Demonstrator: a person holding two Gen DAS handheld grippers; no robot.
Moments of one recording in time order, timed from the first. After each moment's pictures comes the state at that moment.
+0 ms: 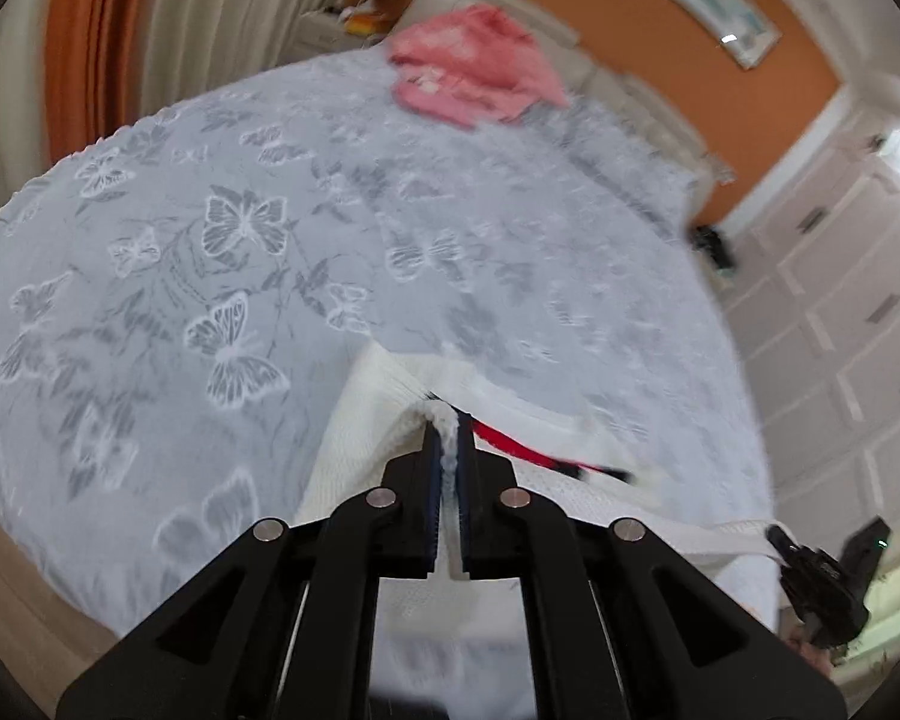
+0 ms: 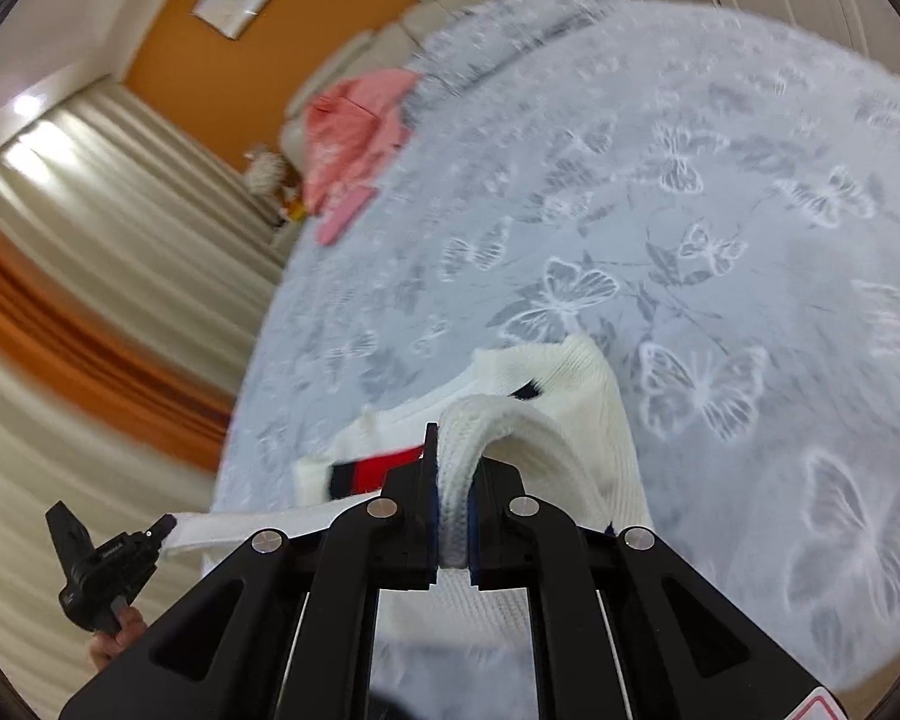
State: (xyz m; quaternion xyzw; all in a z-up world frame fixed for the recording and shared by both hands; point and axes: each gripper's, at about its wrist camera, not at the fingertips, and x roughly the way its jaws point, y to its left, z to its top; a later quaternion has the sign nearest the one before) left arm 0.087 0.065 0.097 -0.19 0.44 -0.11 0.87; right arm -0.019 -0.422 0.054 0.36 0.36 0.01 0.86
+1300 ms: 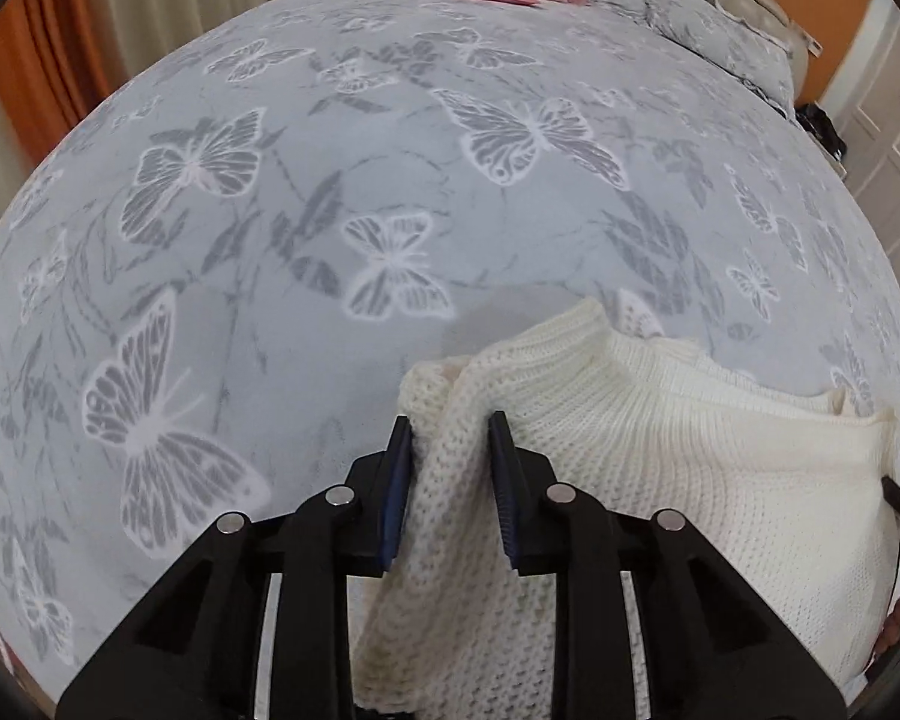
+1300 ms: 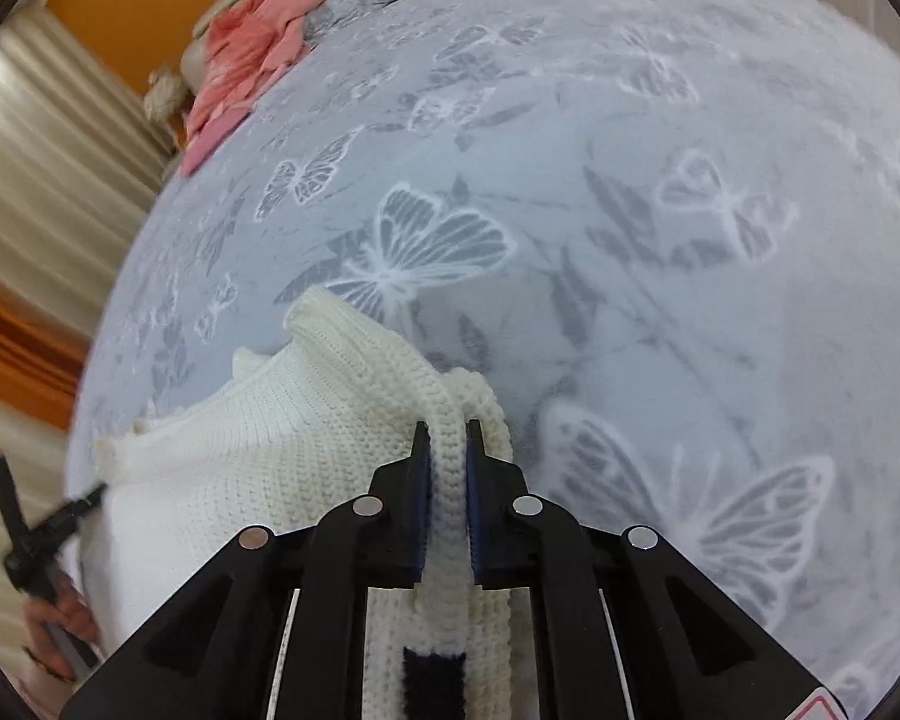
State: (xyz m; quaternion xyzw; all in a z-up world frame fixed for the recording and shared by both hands) left arm 0.217 0.021 -0.073 -0.05 0.52 -0.04 0.85; right arm 0.100 -0.446 -0.087 0.26 0.46 -0.06 0.84
